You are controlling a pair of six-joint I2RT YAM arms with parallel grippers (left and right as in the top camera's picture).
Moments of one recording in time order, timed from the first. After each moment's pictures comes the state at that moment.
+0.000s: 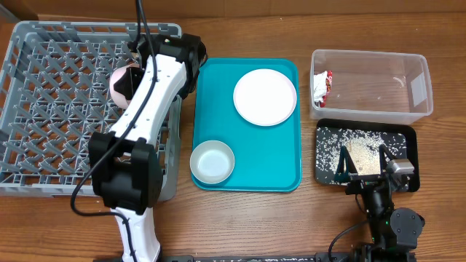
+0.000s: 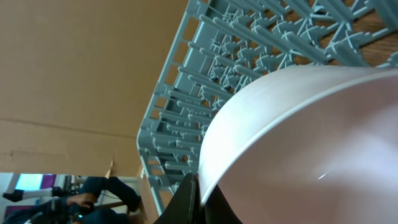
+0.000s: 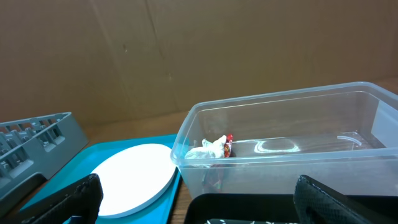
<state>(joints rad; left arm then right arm) -0.27 2.07 1.85 -1.53 -1.14 -0.72 -0.12 0.01 0.02 -0.01 -0.22 0.22</state>
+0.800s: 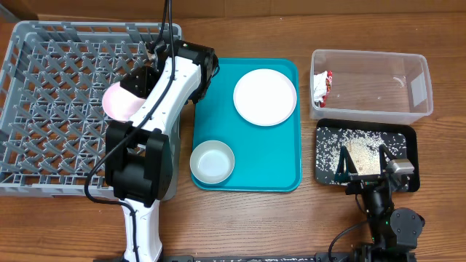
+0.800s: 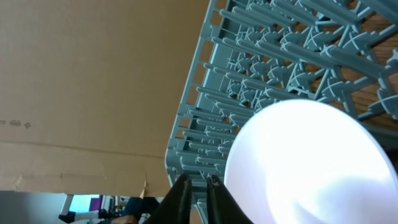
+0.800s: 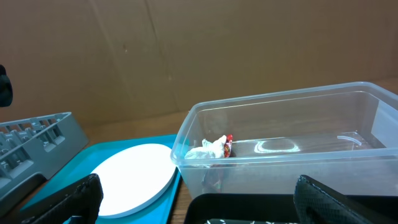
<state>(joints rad) -0.31 2.15 1.85 -1.59 -1.28 -0.73 -0.12 0.01 0.02 -0.01 -0.23 0.22</state>
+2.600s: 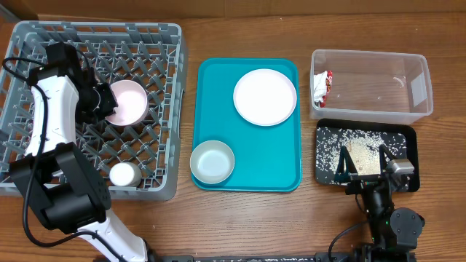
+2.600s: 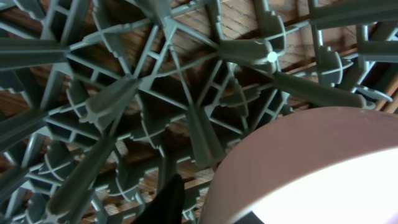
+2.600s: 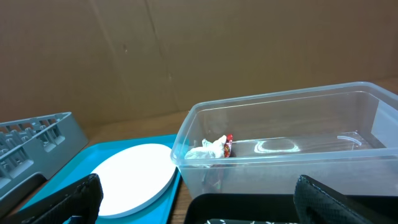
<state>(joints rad) 0.34 1.96 1.62 -1.07 0.10 -0.12 -0.12 0.01 0.02 -0.01 -0.23 0.22</state>
